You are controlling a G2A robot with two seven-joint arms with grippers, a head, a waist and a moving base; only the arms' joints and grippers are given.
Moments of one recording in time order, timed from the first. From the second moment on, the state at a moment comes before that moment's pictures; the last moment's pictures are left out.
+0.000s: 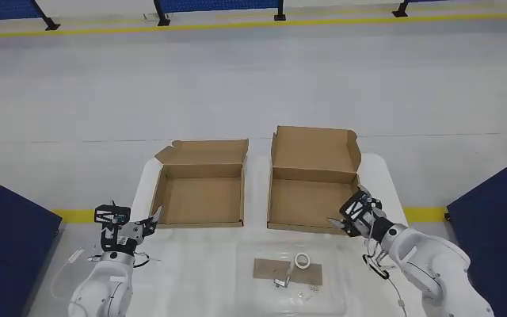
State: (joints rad) left arm 1.73 -1.15 -1.60 -1.80 1.33 0.00 0.00; right arm -1.66 -1.10 1.64 -2.06 -1.39 -0.60 0.55
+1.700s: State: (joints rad) left arm 1.73 -1.15 -1.60 -1.80 1.33 0.00 0.00; right arm -1.30 -0.96 1.12 -2.09 -1.17 -0.64 1.18
